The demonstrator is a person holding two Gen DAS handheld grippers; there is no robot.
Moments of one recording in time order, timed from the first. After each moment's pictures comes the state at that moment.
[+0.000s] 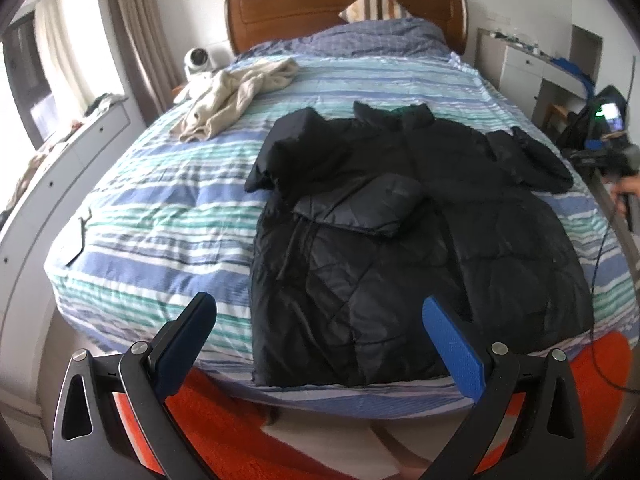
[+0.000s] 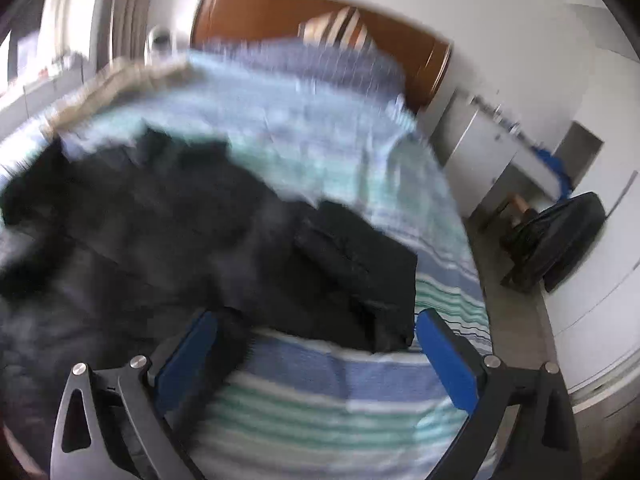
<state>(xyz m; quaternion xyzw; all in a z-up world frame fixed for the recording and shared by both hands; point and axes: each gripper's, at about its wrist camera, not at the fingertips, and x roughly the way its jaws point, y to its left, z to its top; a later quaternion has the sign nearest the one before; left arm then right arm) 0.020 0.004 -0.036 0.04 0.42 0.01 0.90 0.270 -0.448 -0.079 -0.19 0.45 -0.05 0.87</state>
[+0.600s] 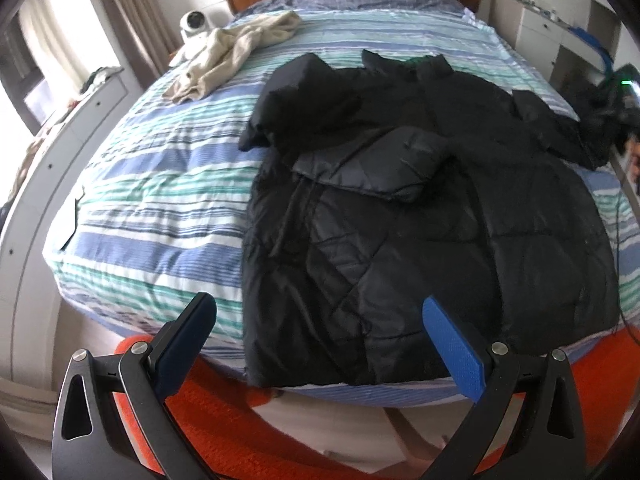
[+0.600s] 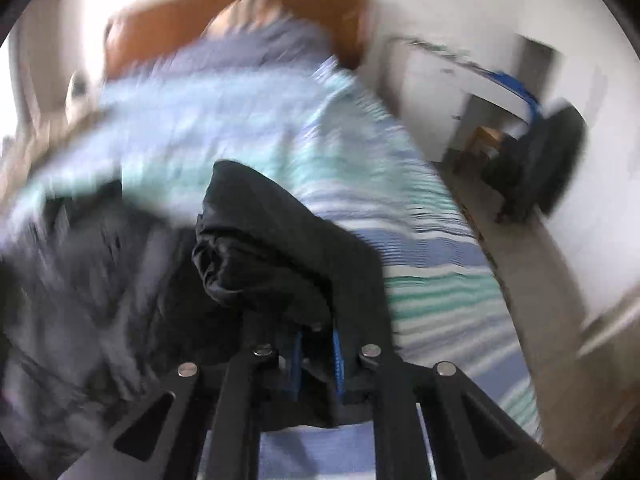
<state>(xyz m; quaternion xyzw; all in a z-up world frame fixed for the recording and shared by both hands) 0.054 -0.007 -0.071 0.06 0.50 0.01 0.87 0.259 -0.570 -0.056 0.04 0.36 -0.16 0.92</state>
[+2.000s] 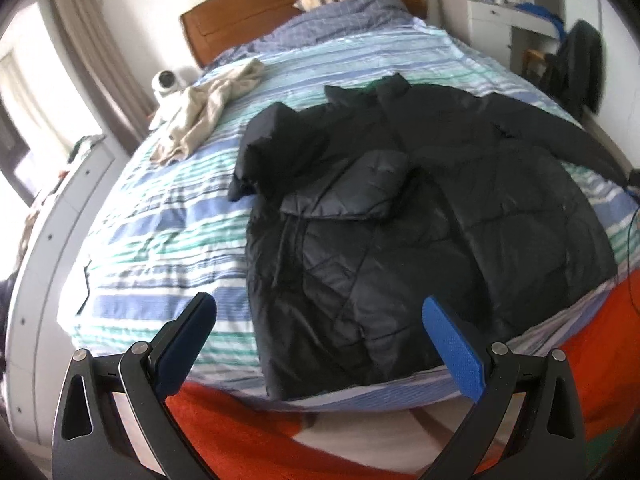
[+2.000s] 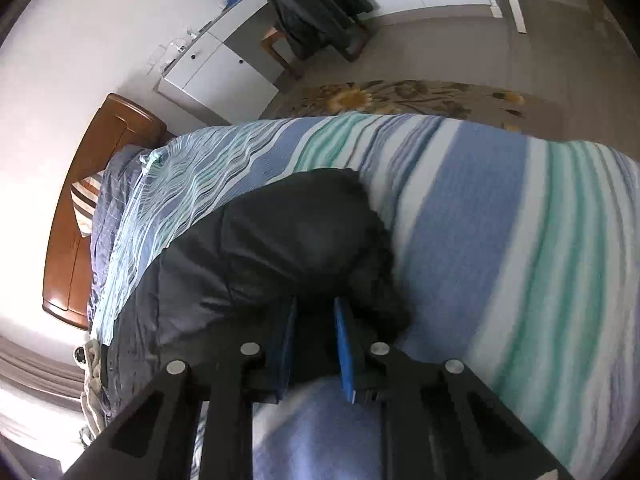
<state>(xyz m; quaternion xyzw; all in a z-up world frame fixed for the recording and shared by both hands) 0.031 -0.015 -0.046 0.15 0.43 -0.05 0.89 0.022 -0.730 -0.185 0.42 0.30 -0.30 0.80</state>
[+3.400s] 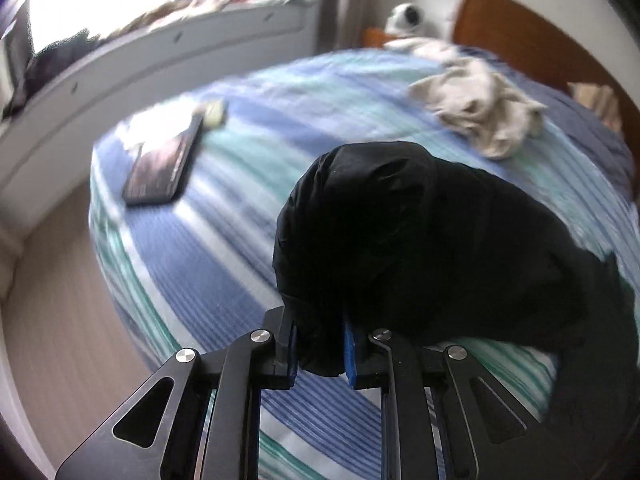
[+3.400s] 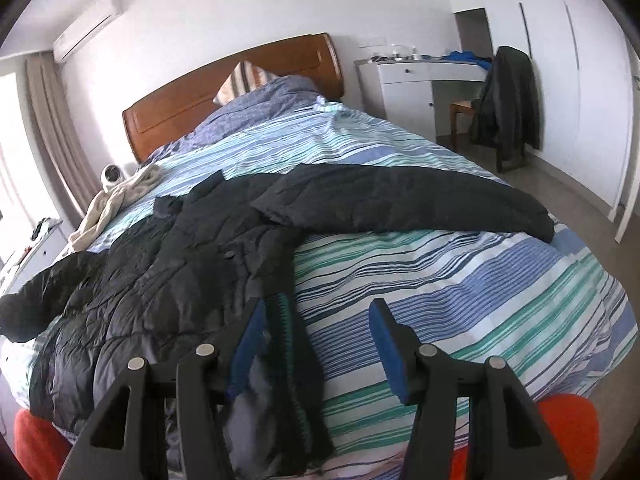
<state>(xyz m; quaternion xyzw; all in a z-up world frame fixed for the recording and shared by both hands) 0.200 0.388 -0.133 -0.20 0.44 0.26 0.84 -0.017 -0.405 -0.114 0.11 0.30 -0.13 0.94</state>
